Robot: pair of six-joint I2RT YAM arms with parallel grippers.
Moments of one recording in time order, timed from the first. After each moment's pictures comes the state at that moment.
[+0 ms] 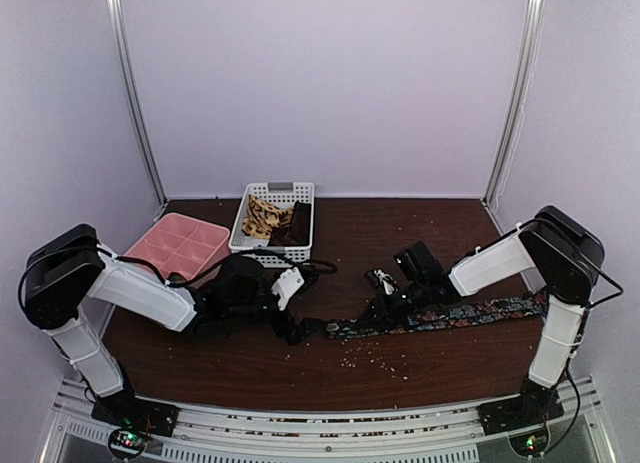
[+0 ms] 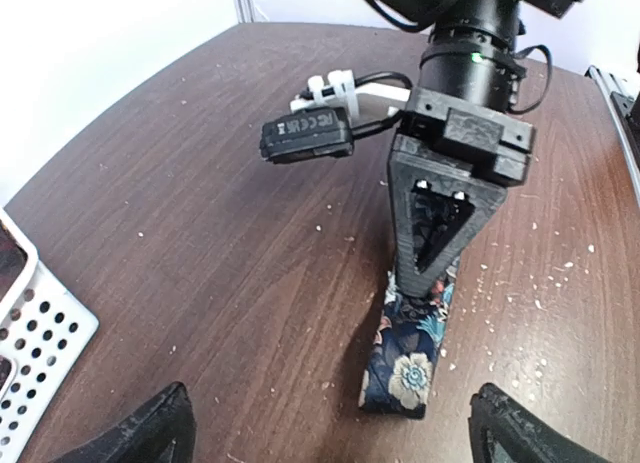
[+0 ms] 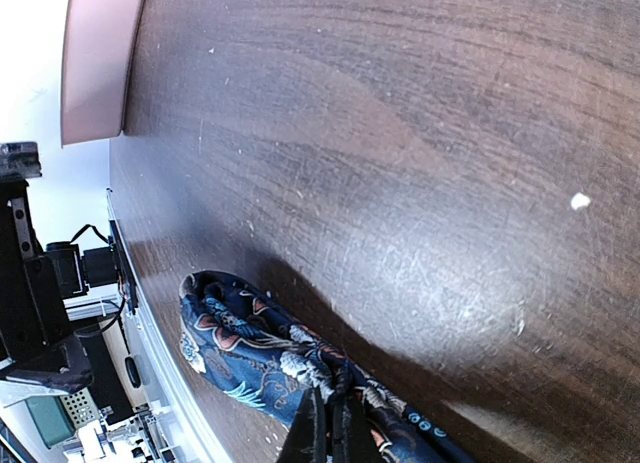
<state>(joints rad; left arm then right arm) -0.94 1.67 0.66 0.57 0.15 0.14 0.65 1.85 0.84 0.10 -0.67 0.68</state>
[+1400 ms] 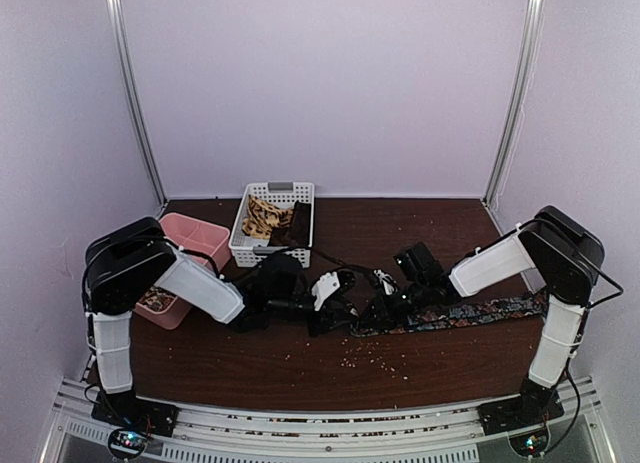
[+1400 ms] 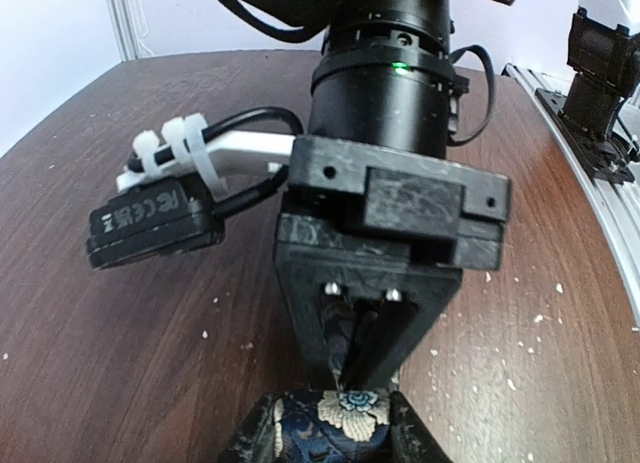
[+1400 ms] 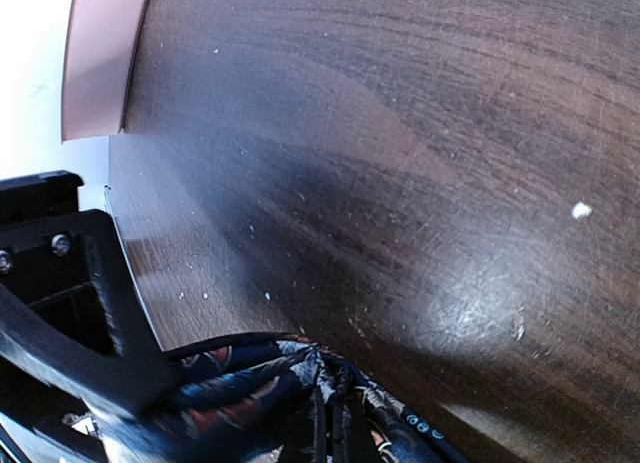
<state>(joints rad) -0.95 2.03 0.94 0.67 0.43 0.18 0.65 1.85 0.84 0.12 -0.66 0.65</state>
